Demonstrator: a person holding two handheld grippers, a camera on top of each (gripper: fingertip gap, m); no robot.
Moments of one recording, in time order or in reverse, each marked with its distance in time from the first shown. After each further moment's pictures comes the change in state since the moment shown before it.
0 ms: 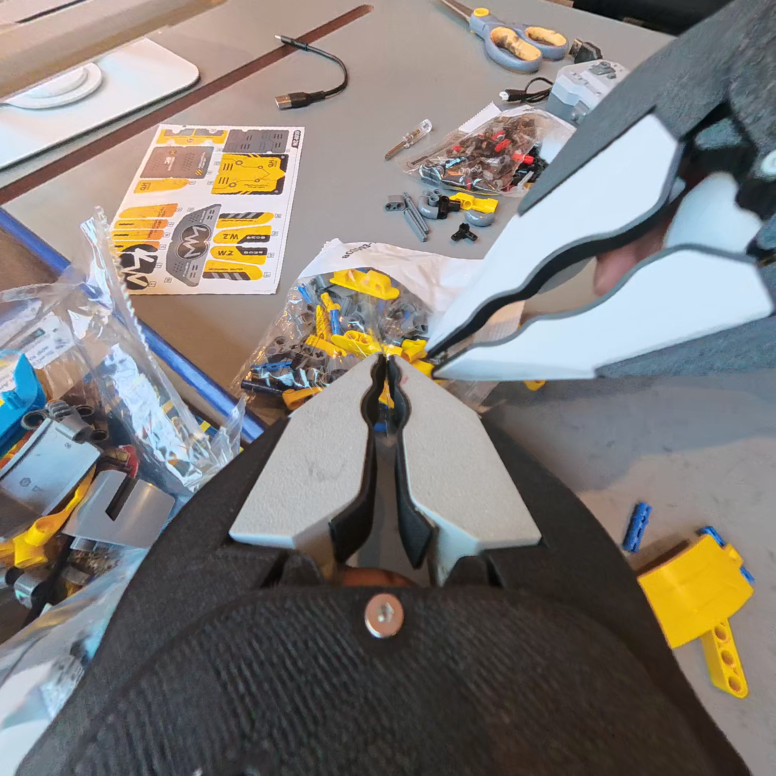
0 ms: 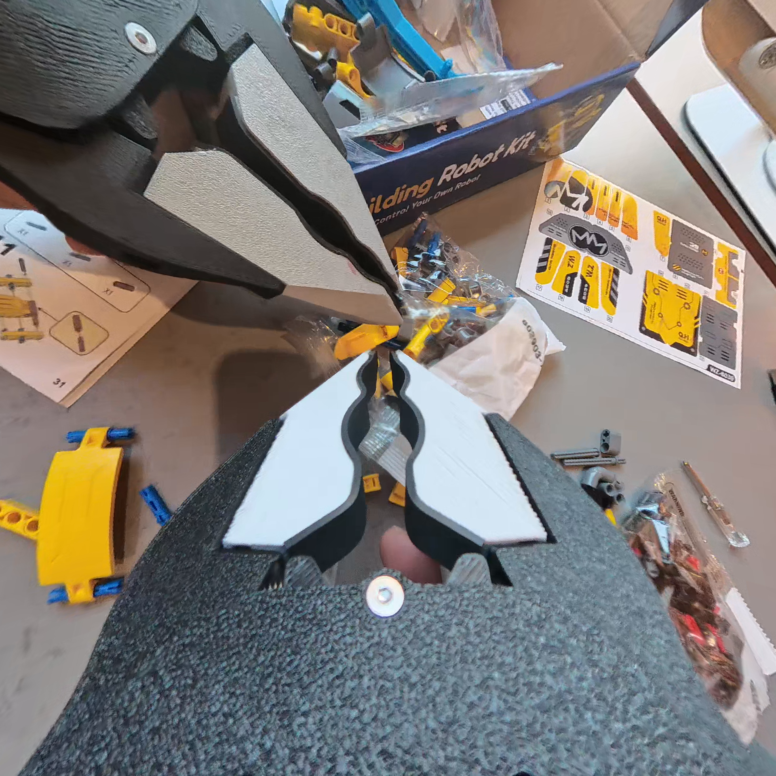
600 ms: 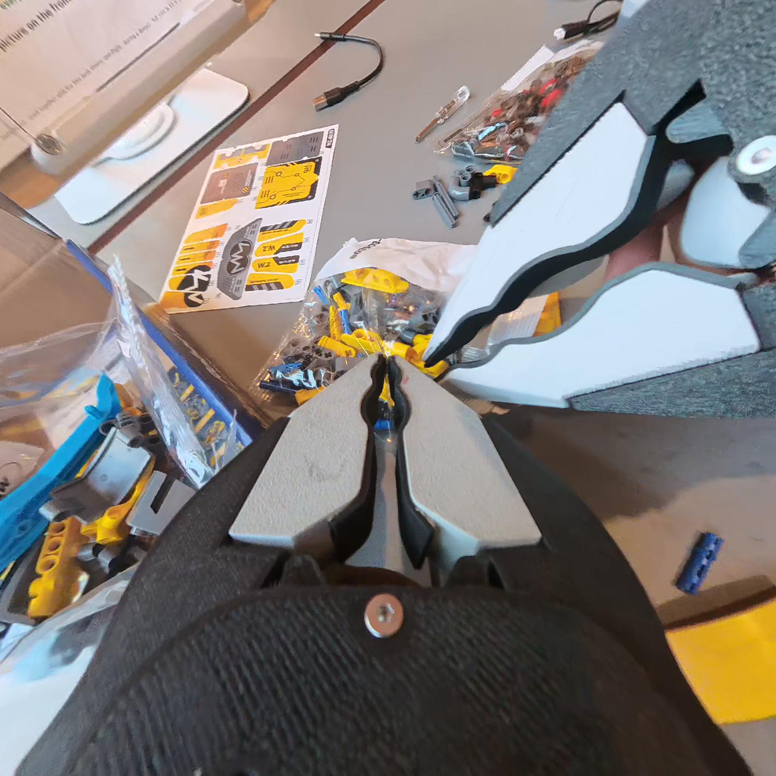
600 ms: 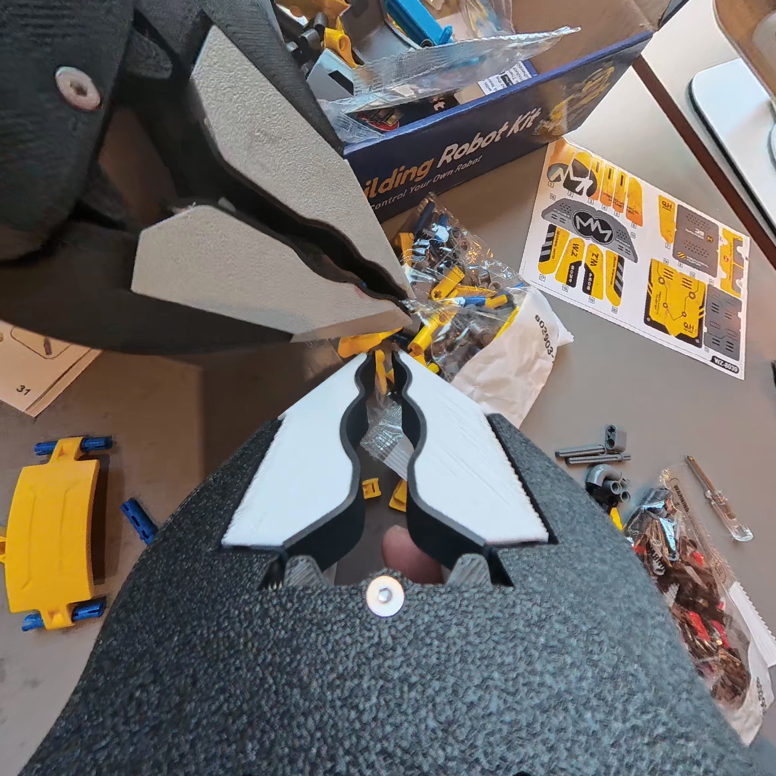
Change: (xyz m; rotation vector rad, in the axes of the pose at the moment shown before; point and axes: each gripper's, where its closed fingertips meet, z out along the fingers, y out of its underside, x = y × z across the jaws) left arm -0.003 0.000 0.005 -0.049 -0.195 0.161; right arm 0.001 0.006 0.010 -0.032 0.028 0.000
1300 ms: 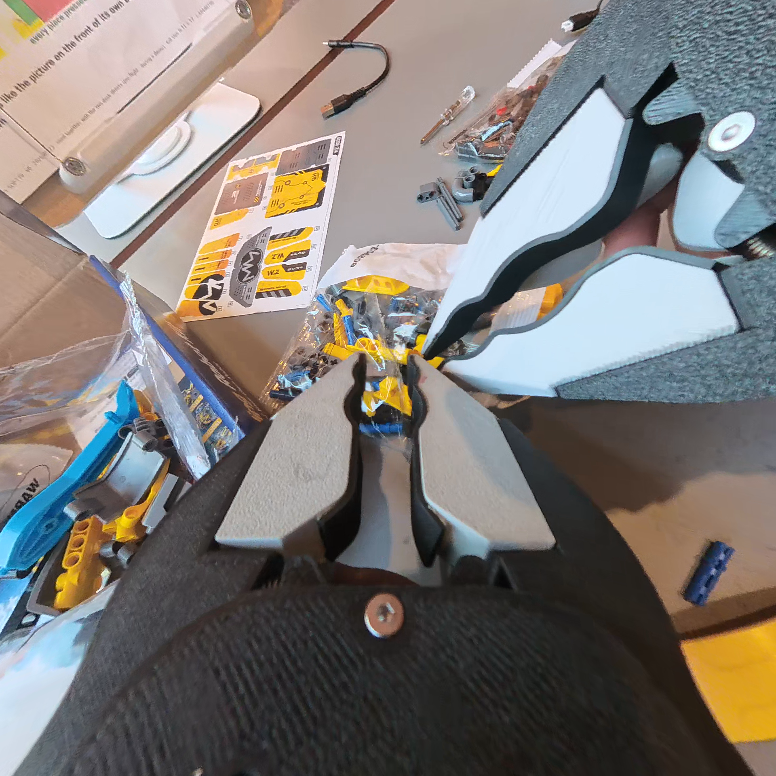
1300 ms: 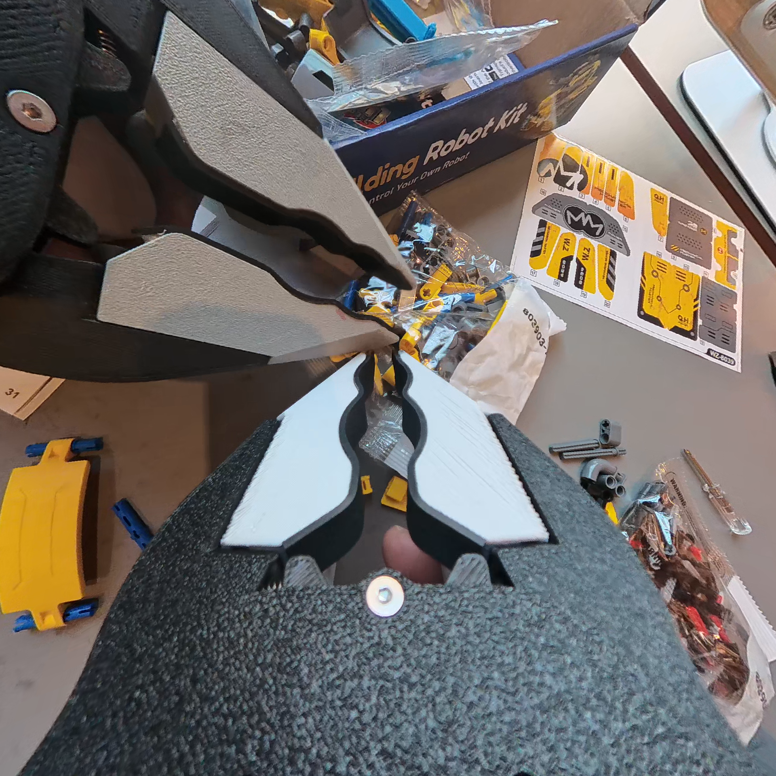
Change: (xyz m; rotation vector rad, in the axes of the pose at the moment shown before) left arm 0.000 -0.003 0.000 0.000 -0.043 0.040; right arm 0.005 0.001 -0.001 0.004 0.002 0.019
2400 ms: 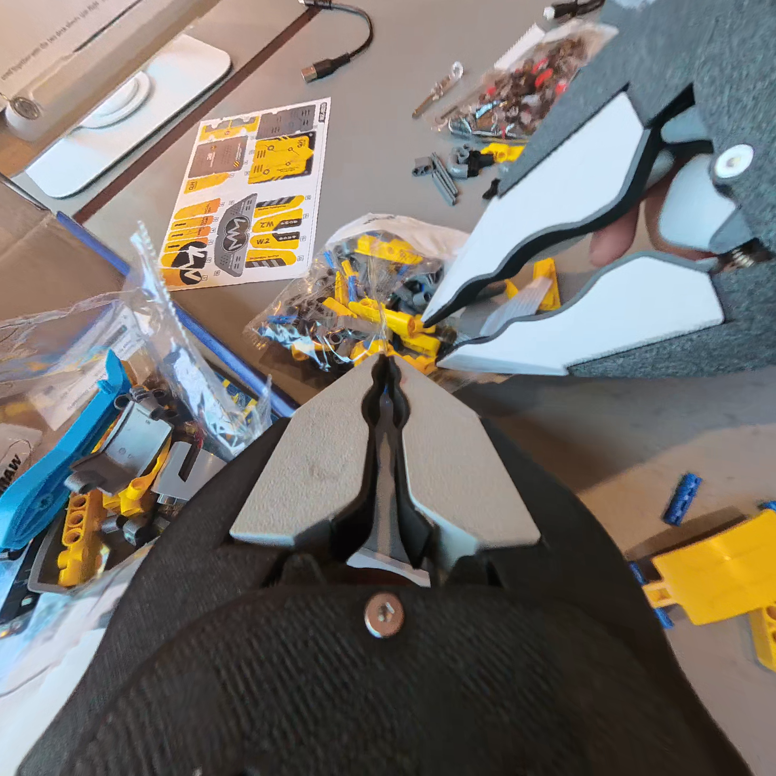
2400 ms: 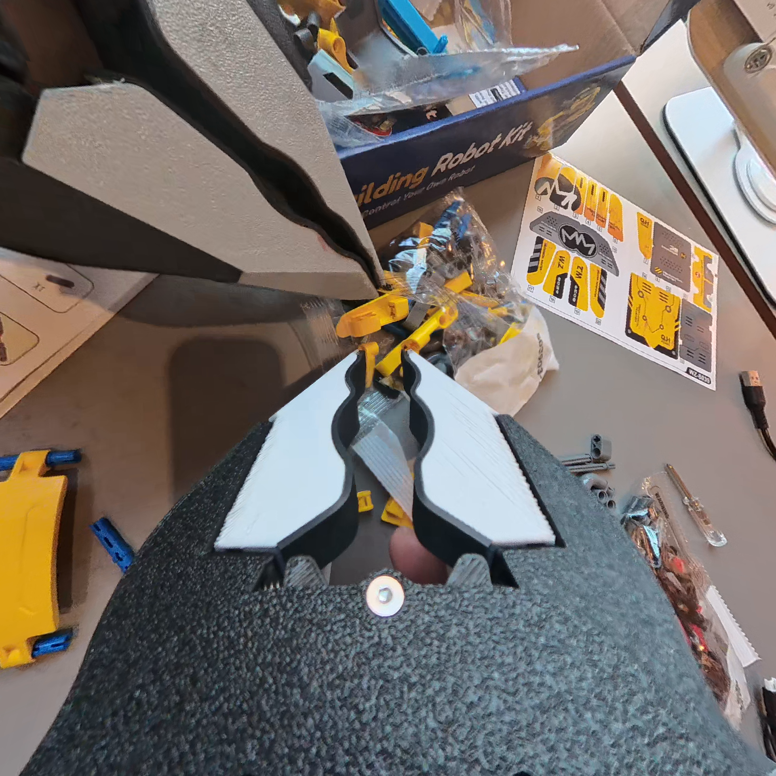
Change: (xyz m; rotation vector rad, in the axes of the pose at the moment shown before) left arm -0.009 0.012 -0.014 -0.036 0.117 -0.062; right arm -0.002 -0.003 0.006 0.008 0.045 -0.060
